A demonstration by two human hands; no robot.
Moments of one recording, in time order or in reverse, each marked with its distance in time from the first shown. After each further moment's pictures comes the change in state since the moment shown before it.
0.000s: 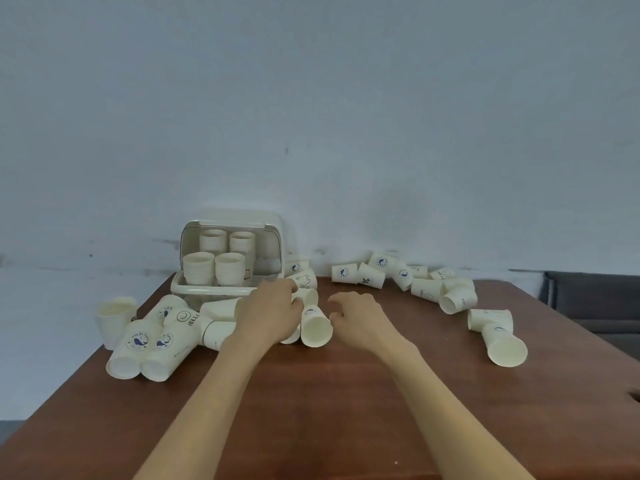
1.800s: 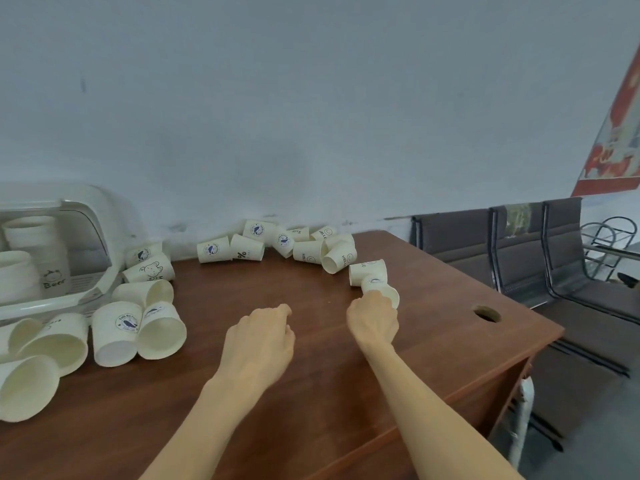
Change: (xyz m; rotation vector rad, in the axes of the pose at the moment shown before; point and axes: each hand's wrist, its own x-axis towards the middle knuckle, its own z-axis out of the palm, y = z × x) left_hand -0.010 0.145 0.149 0.061 -0.190 0.362; right_hand -0.023 0.222 -0.021 0.054 0.487 0.852
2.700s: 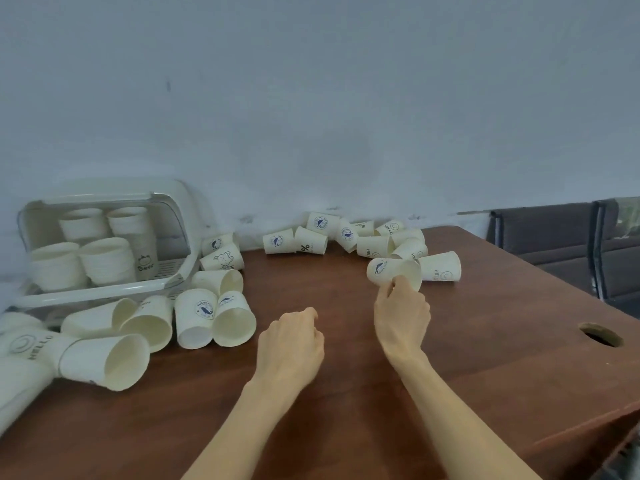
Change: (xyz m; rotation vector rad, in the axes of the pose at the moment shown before) left_hand 0.008 -0.048 0.015 -0.039 0.023 -0.193; right_hand -0.007 -0.042 0.055 0.134 0.183 -0.266
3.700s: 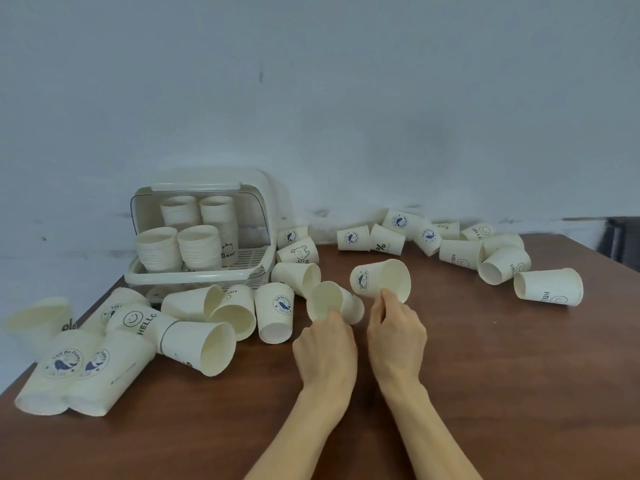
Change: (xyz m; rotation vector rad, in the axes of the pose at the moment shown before) left_hand 0.018 -0.066 0.006 0.062 0.185 -0.308; right_hand -0.073 -0.079 0.094 0.234 0.162 -0.417
